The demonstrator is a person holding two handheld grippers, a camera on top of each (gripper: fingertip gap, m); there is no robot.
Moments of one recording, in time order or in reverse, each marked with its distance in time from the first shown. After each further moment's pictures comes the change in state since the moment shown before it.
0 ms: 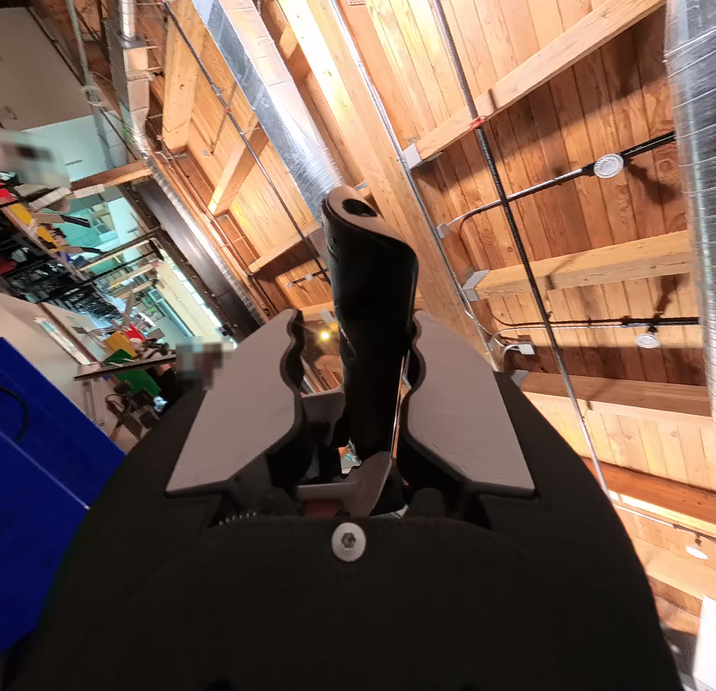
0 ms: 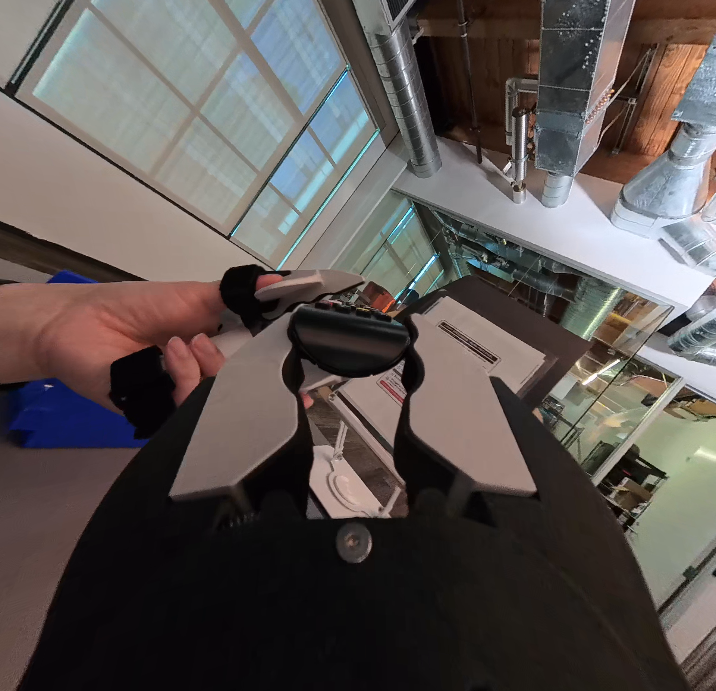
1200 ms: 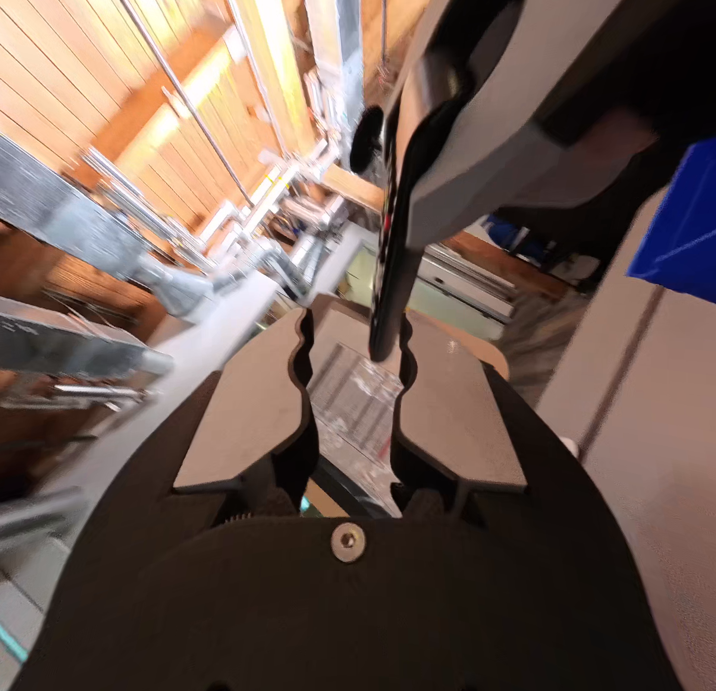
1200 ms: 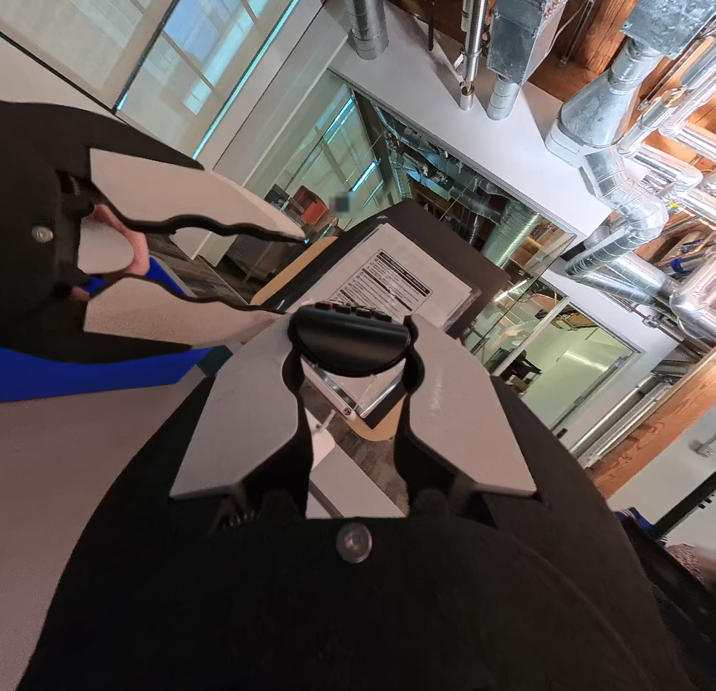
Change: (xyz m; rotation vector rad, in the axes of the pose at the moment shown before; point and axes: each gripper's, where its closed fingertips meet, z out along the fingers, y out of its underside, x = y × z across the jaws) left arm -0.001 0.021 -0.004 -0.448 -0.664 2.712; right arm 0.031 0.017 -0.001 -0.279 0.171 -0.123
